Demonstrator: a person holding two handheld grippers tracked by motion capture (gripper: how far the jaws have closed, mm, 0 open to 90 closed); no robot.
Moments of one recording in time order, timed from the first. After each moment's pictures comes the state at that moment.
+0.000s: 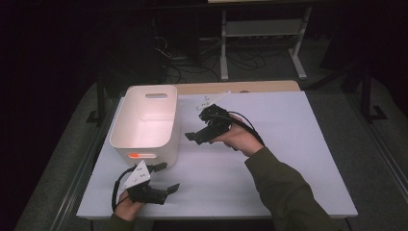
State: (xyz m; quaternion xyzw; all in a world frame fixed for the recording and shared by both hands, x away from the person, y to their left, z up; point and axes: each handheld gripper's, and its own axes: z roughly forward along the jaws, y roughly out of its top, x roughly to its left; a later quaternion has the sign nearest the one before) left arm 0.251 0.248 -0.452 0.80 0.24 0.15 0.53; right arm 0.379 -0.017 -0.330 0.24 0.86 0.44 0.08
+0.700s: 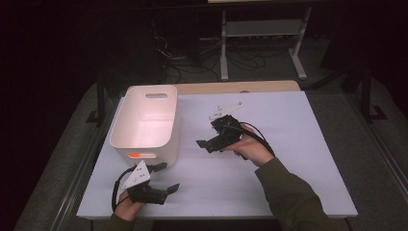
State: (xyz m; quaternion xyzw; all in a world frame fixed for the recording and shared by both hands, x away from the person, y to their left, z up) left arm 0.251 0.248 -0.452 0.80 0.24 0.15 0.53; right arm 0.367 -0.045 -0.360 0.27 0.85 0.44 0.09
